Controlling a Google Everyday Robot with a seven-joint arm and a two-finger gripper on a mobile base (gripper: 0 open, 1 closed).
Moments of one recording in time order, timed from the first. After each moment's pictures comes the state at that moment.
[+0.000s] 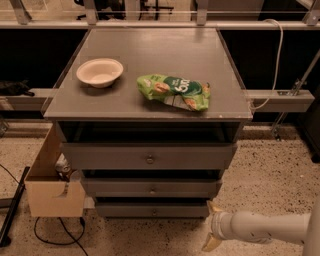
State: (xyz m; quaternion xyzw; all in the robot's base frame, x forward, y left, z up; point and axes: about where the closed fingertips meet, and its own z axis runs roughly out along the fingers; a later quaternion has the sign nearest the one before) arm 0.468 -0.191 0.324 -0.62 0.74 0.03 0.26
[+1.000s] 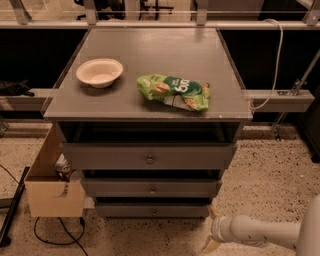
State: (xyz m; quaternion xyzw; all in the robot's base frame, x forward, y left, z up) arm 0.473 -0.206 0.258 -0.60 0.76 0.05 0.27
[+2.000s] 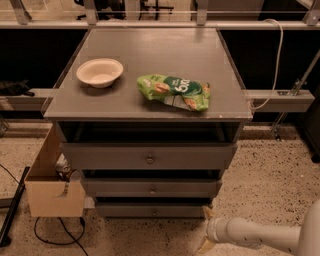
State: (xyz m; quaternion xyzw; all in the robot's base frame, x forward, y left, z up) arm 0.478 -0.189 0.243 -0.60 0.75 0.05 0.29
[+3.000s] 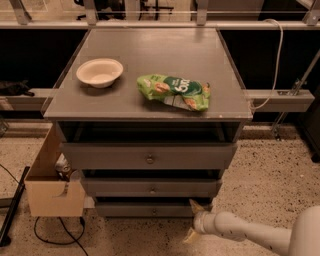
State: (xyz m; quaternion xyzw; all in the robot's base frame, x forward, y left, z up) arm 0.522 -0.136 0.216 -0.60 0.72 0.08 0.34
